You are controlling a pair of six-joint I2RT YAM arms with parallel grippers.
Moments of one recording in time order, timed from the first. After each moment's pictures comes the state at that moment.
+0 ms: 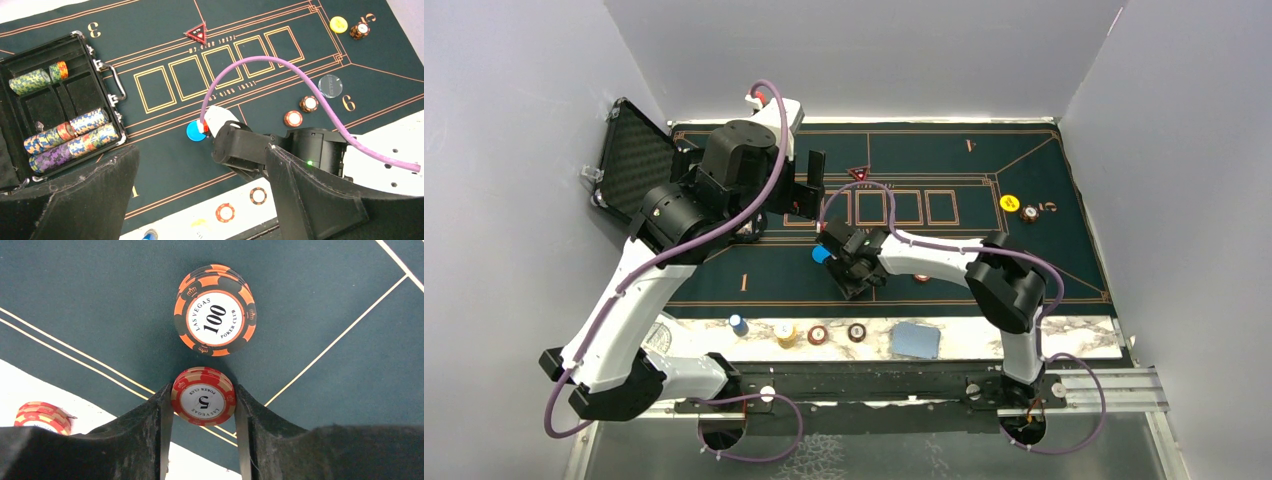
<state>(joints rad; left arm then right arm) -0.74 1.26 1.85 -1.09 -0.28 -0.24 0.98 1.96 1.37 -0.60 0.13 0.32</state>
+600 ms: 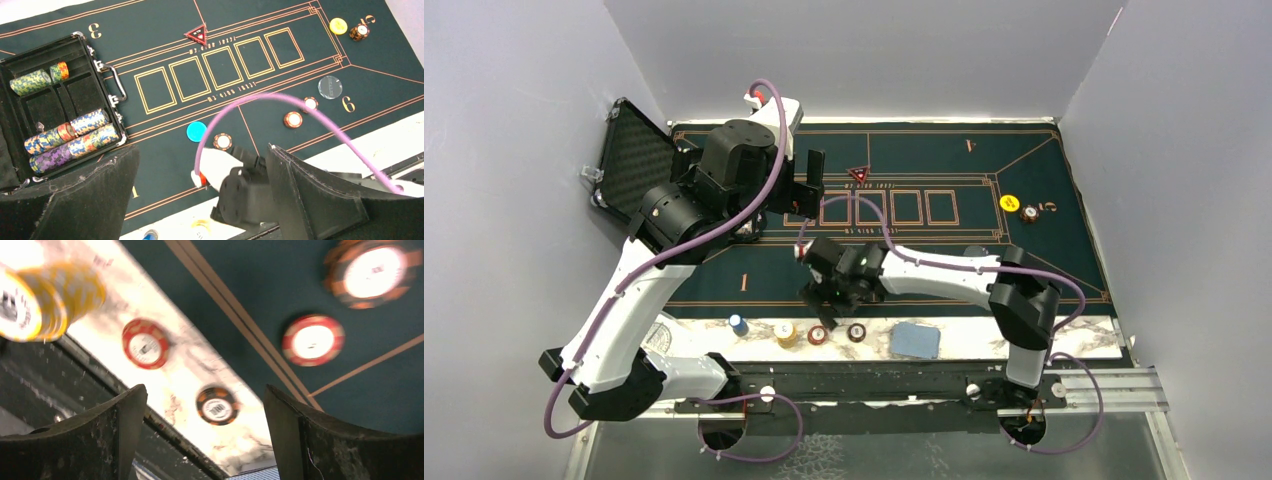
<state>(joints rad) -0.74 1.26 1.85 -1.09 -0.28 -0.24 1.10 1.86 1.41 -0.67 0.04 0.28</state>
